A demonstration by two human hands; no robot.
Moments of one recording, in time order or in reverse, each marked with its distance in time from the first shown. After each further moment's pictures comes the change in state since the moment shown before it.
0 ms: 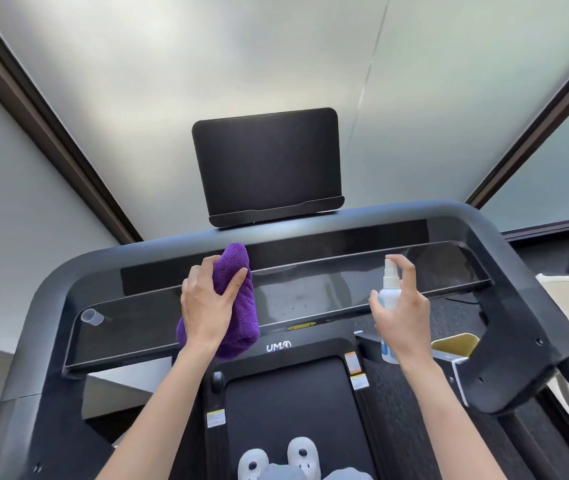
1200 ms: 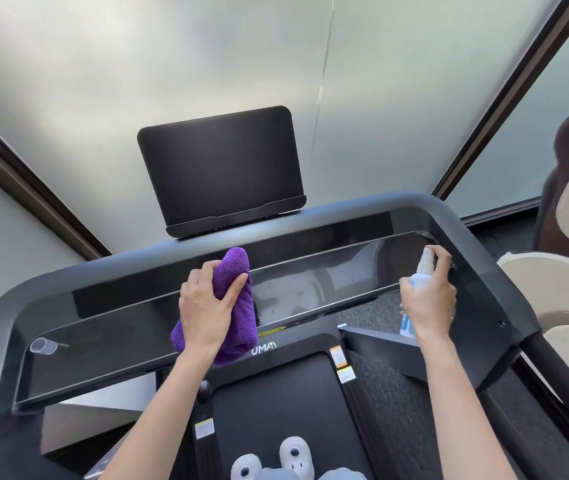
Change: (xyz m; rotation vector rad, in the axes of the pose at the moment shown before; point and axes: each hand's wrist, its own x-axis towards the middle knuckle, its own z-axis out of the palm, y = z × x) left_hand -0.005 0.028 0.045 0.032 -0.074 0.075; right_hand 0.046 0.066 -0.046 -0.150 0.247 0.297
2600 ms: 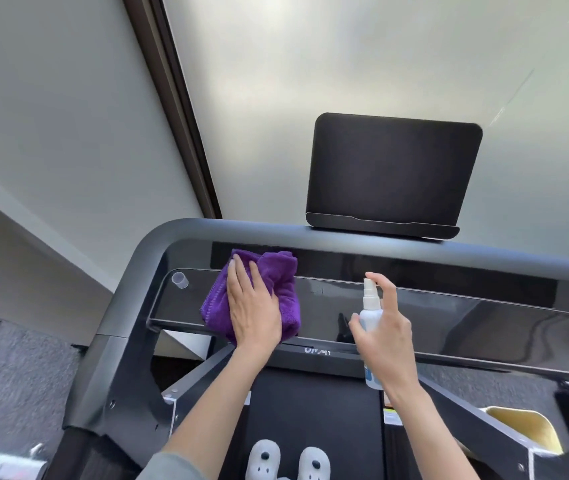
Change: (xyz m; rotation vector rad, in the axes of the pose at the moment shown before) left_hand 0.006 -0.112 -0.032 0.553 0.075 -0.275; right_hand -0.138 -0.124 0.111 0.160 -0.598 -0.468
